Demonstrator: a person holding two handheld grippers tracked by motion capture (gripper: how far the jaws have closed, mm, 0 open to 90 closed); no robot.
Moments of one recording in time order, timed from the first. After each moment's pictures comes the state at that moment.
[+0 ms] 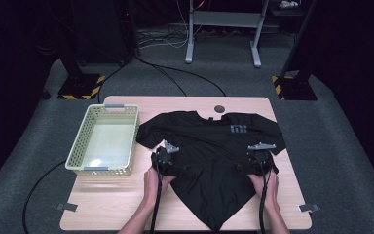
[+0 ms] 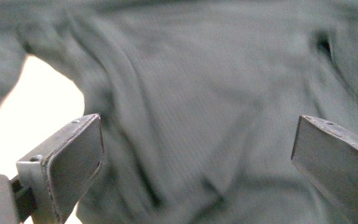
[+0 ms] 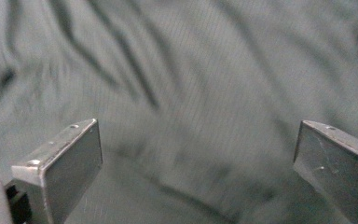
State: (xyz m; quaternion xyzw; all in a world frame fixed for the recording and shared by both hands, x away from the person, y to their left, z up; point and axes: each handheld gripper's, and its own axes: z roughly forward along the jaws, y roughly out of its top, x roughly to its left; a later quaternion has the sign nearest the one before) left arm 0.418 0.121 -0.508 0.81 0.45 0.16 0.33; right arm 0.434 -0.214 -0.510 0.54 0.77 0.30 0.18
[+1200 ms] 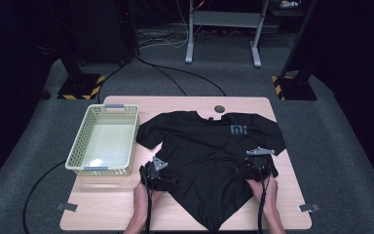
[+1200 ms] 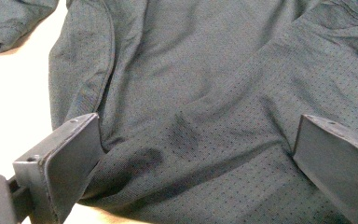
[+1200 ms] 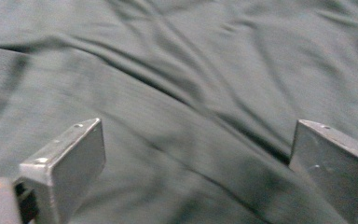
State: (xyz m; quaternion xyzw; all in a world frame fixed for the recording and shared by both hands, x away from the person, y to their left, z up) left arm 0.387 0.155 -0.529 0.80 0.46 0.19 0.34; right arm 0.415 -0.202 -0.502 0.53 0.77 0.31 0.19
